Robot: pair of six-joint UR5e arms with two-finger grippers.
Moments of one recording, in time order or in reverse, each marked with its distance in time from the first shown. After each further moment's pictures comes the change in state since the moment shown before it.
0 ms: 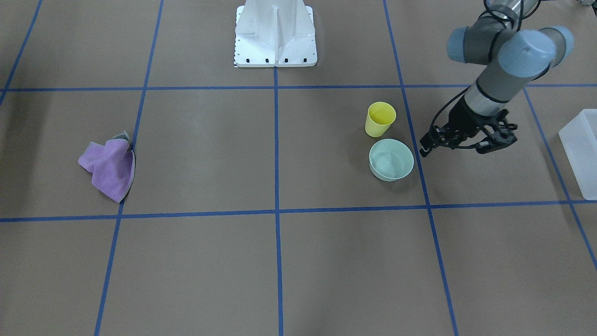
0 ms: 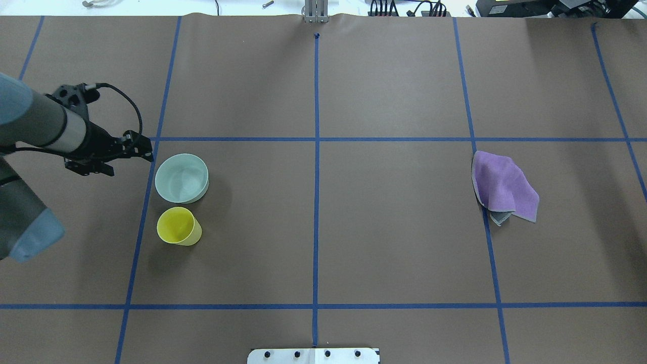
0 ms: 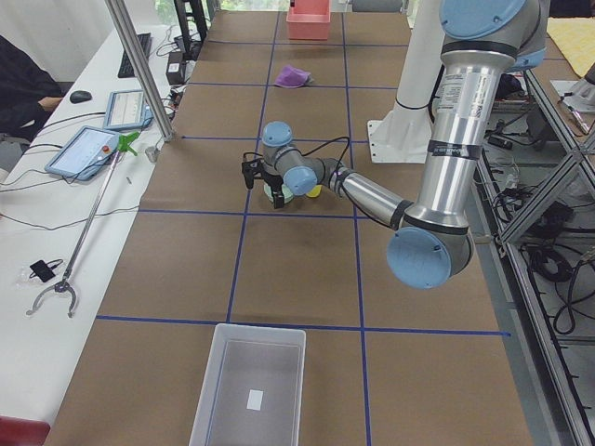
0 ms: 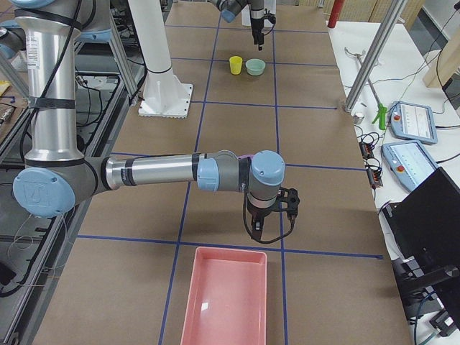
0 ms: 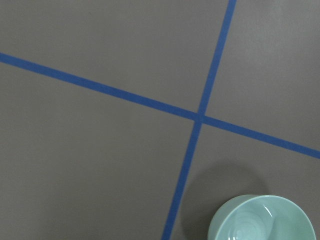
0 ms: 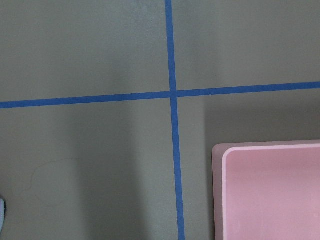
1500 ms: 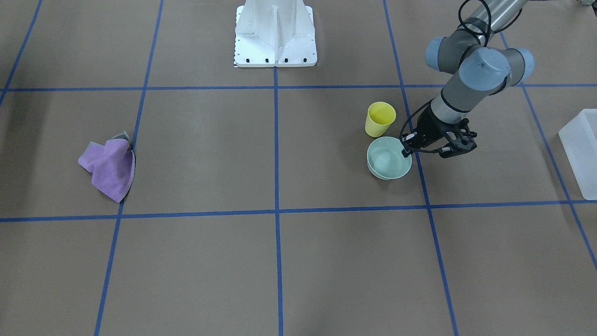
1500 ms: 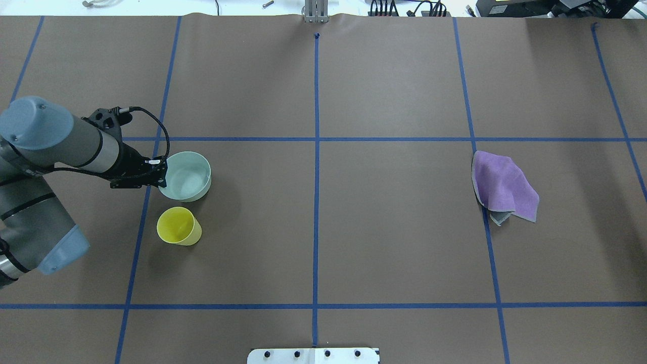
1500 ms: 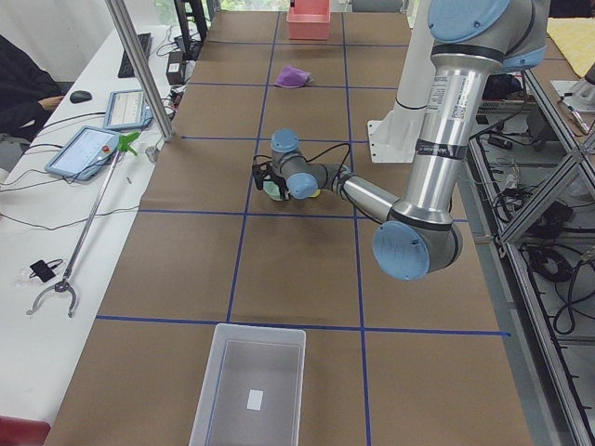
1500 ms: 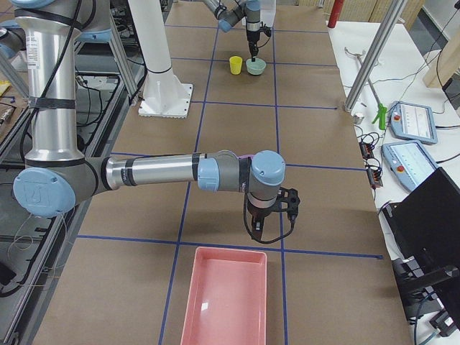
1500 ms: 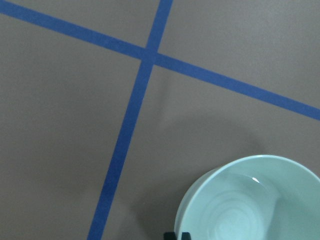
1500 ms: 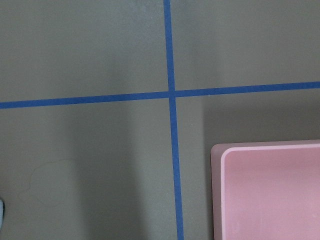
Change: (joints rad) left arm 0.041 -0.013 0.046 -0.093 -0.053 -0.054; right arm 0.000 0.002 -0.001 -0.002 -0.003 0.000
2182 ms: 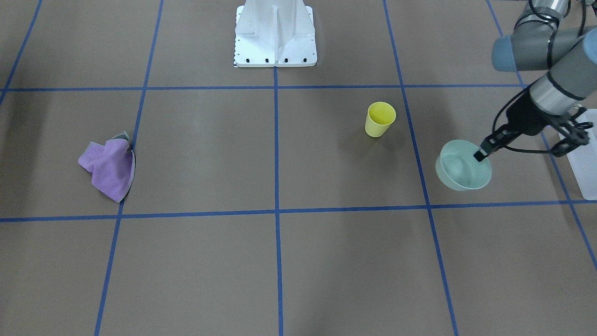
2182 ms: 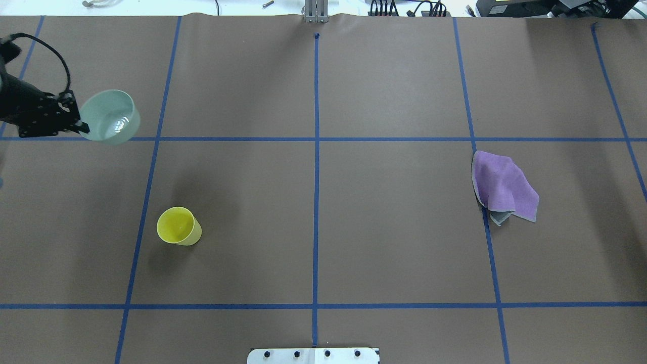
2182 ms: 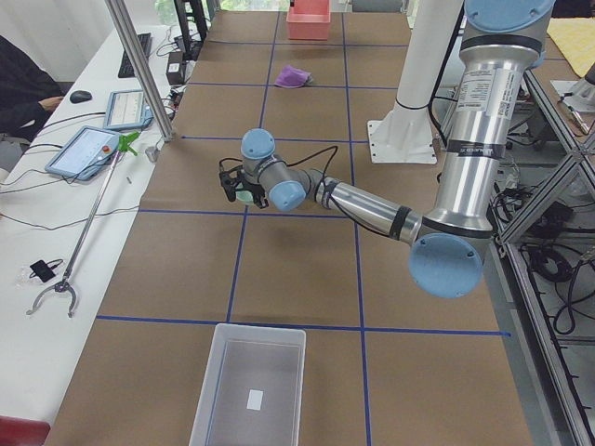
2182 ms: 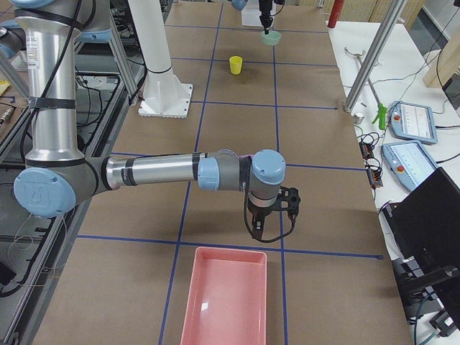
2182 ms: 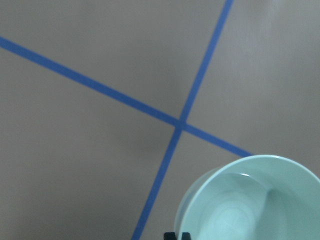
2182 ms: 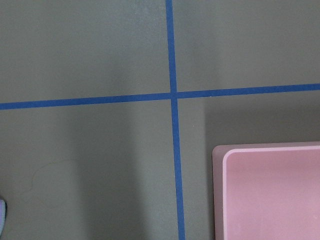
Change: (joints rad) left arm -0.361 0.086 -0.012 0.011 -0.176 0.072; right arm 0.000 0.004 0.002 0.000 0.000 0.000
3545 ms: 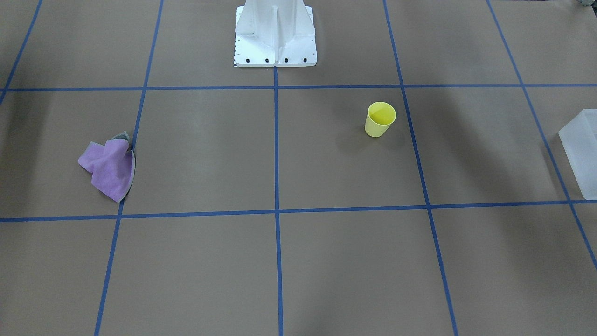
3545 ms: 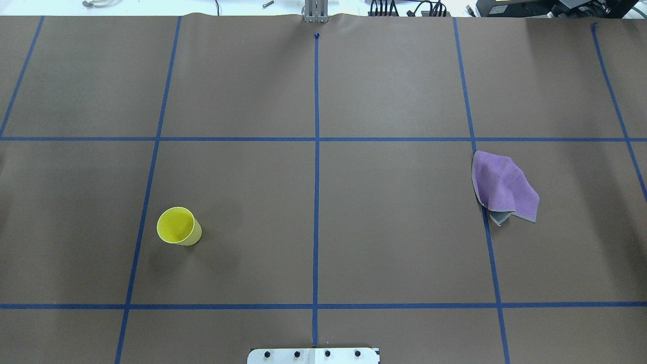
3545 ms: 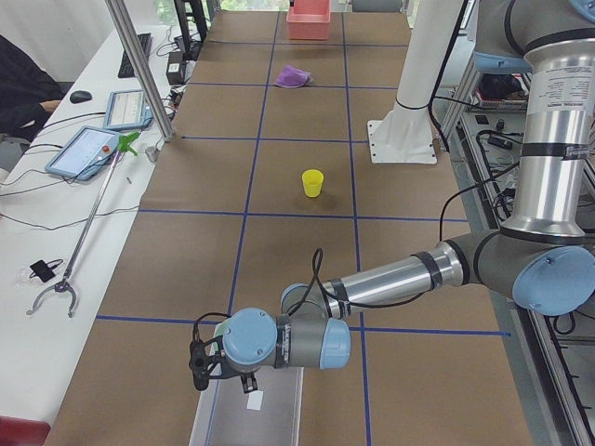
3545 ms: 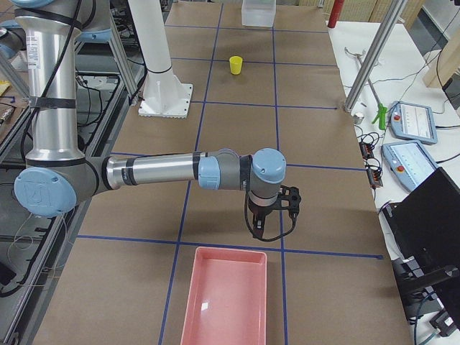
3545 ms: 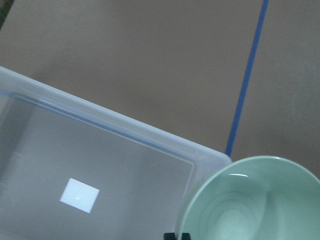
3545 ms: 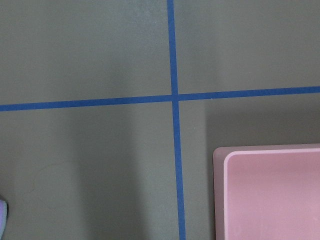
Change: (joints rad) left arm -0.633 0.069 0.543 0.132 -0.154 1.099; right arm -0.001 0.001 0.001 0.001 0.000 0.001
